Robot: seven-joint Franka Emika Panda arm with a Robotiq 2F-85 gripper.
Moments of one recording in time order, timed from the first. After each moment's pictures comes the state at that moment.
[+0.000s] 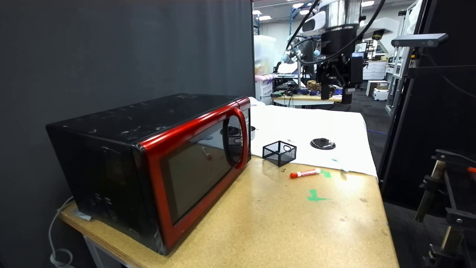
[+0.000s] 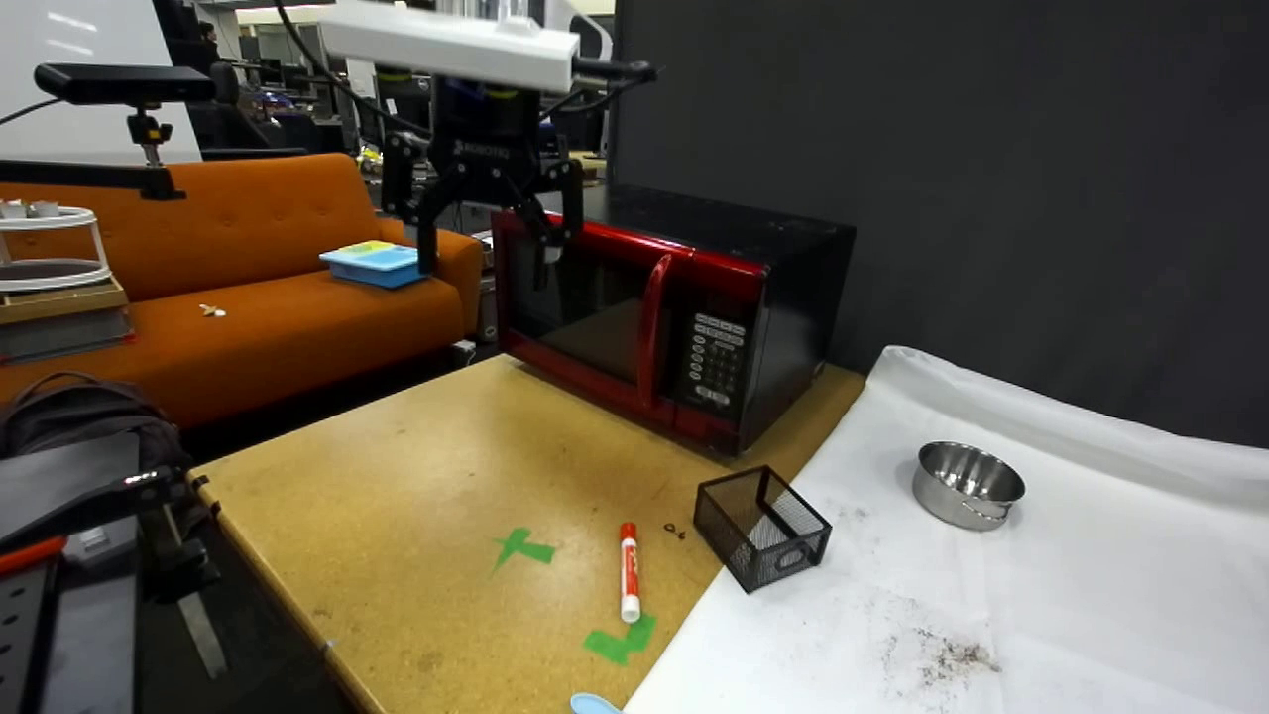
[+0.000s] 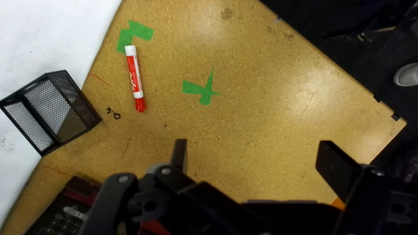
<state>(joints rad) 0.13 -0.03 -0.04 -2.48 0.03 2.40 -0.79</state>
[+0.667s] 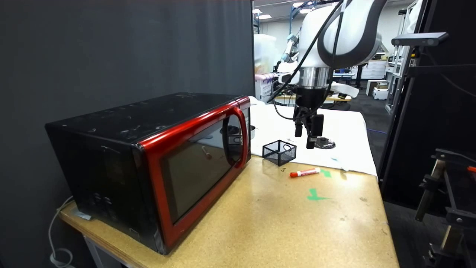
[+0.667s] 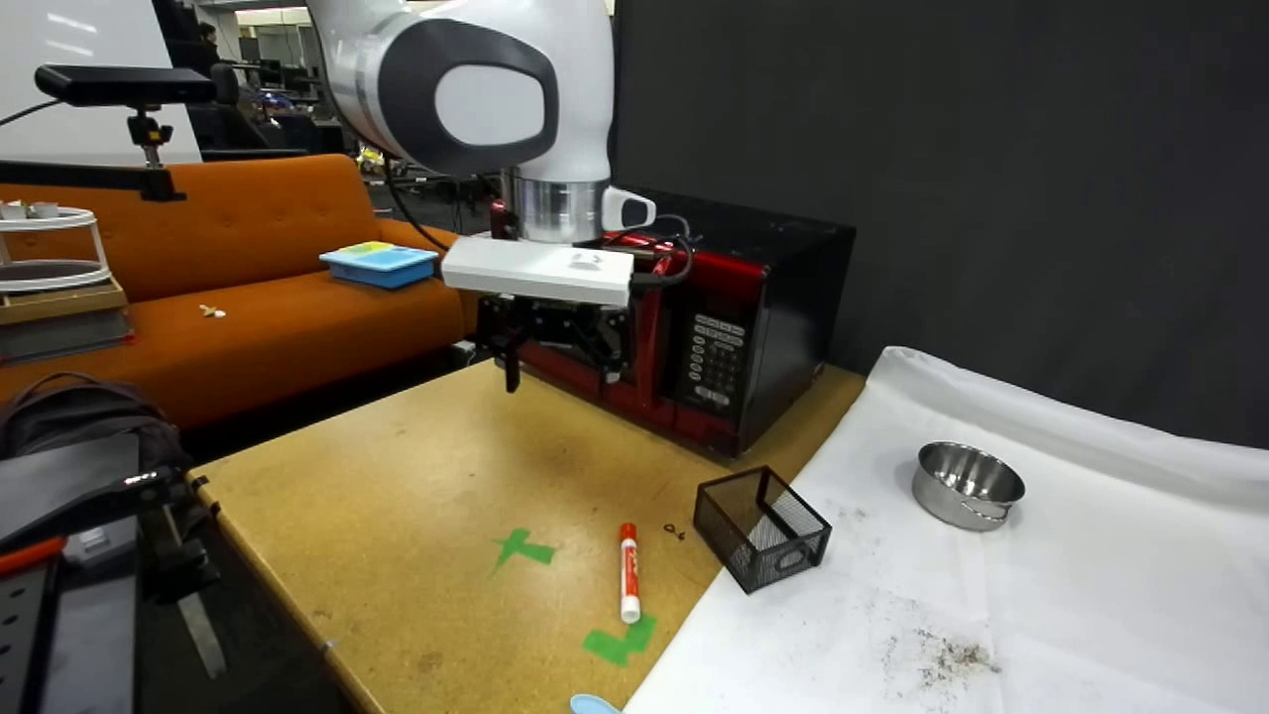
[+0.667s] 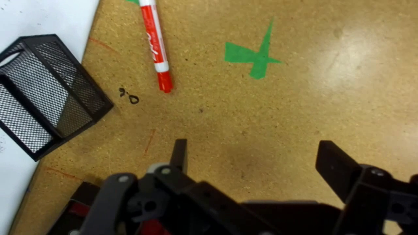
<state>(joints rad) 0.03 0.40 0.05 -2.35 0.06 2.80 -0.80</state>
